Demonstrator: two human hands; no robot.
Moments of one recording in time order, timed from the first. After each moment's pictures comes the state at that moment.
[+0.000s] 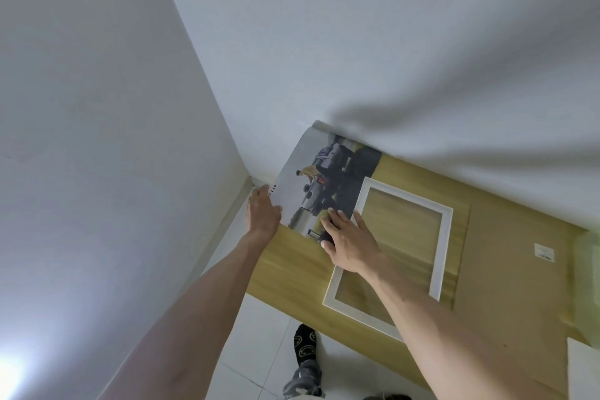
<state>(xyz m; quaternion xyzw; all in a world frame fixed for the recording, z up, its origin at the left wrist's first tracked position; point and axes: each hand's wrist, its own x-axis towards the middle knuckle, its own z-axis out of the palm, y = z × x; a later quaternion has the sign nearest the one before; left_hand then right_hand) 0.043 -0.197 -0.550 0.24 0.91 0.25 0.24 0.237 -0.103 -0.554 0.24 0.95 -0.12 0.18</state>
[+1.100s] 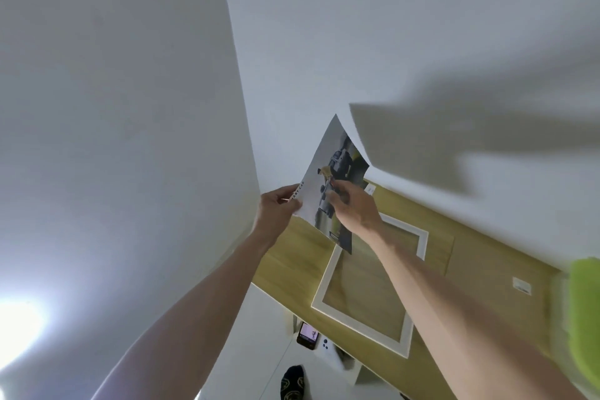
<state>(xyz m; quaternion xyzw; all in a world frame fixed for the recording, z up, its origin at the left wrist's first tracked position) 0.105 -0.245 -0.430 0.16 0.71 0.62 0.29 0.233 -0.103 -0.414 0.35 0.84 -0.41 -0.10</state>
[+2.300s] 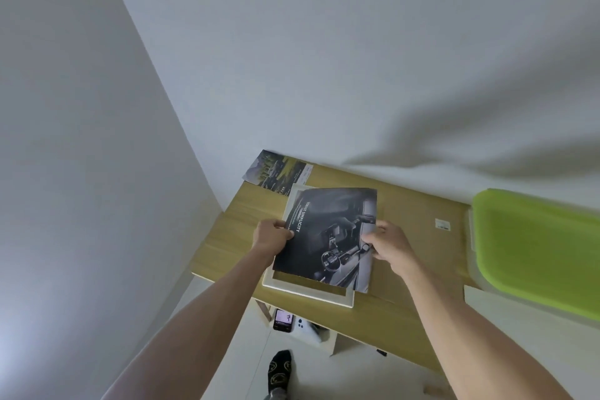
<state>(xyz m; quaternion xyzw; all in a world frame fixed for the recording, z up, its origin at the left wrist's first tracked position) 0.230 -0.208 -0.477 0.15 0.81 0.40 0.40 0.456 -0.078 -0.460 0.59 0.56 -0.58 -0.12</state>
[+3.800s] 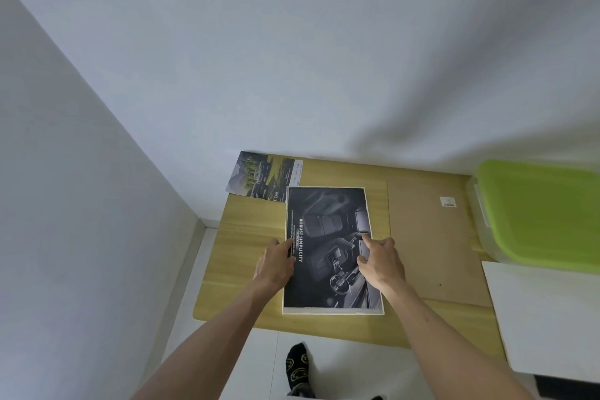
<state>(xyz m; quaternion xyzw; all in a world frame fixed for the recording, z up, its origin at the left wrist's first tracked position) 0.178 -0.200 -0.538 0.48 0.80 0.15 0.34 0.401 -0.113 -0.536 0.64 0.71 -0.27 0.05</state>
